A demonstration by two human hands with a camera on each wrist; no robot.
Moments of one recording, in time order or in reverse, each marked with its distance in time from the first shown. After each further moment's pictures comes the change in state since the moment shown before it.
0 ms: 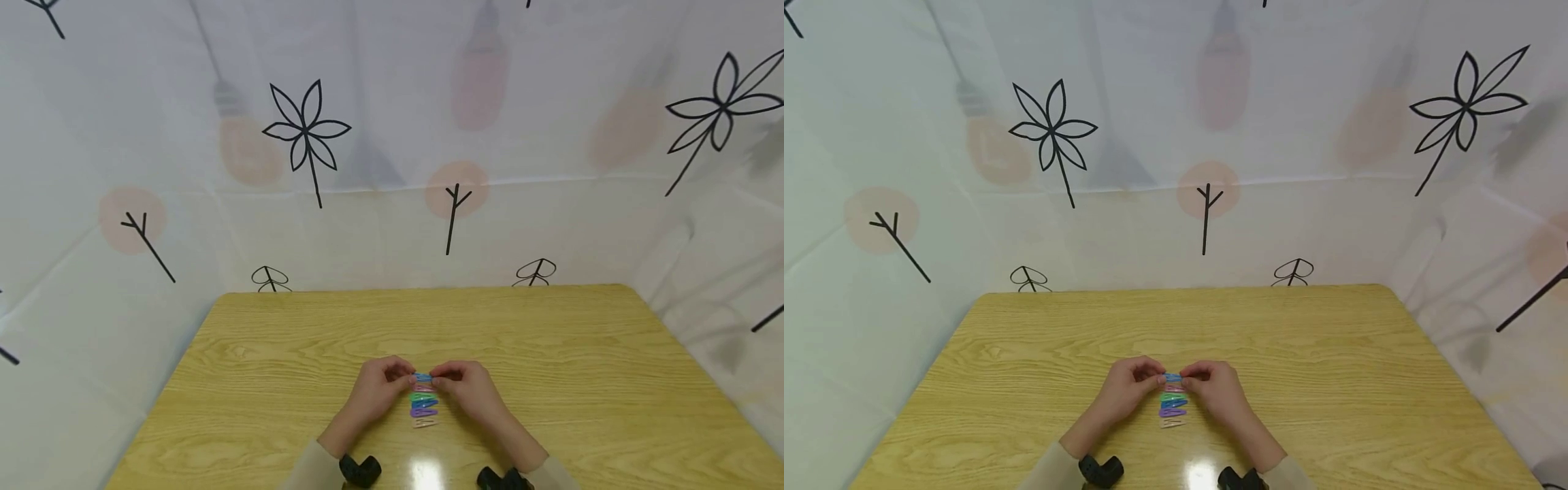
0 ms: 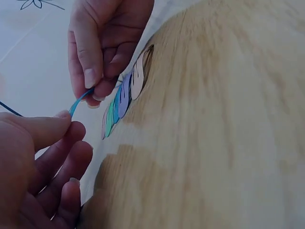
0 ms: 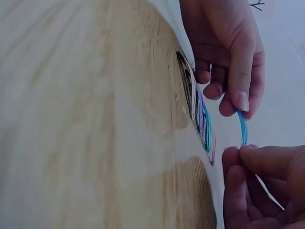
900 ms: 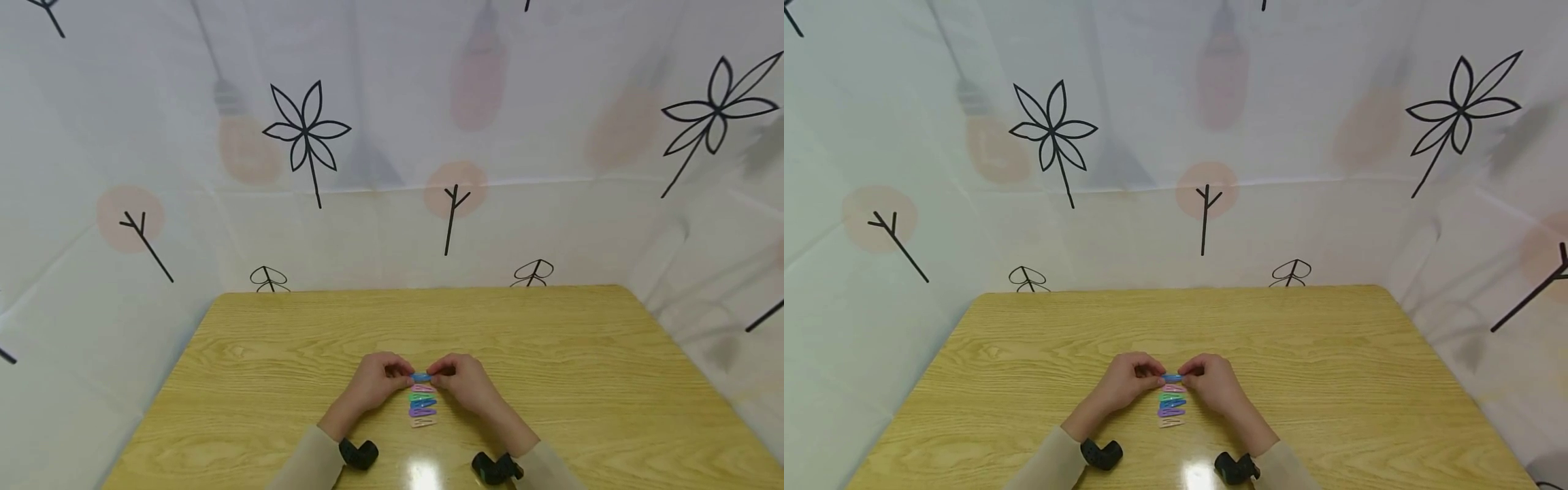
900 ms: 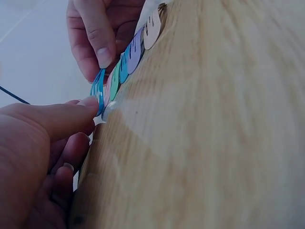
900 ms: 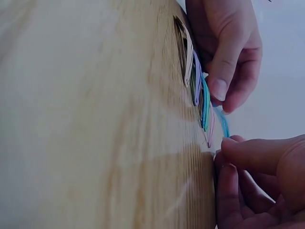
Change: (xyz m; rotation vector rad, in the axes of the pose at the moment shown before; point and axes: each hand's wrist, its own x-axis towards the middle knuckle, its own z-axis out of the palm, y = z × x) left_hand 0.015 -0.016 -0.007 0.069 -0.112 0.030; right_hand 0.010 0.000 -0.002 -0.127 -0.067 0.004
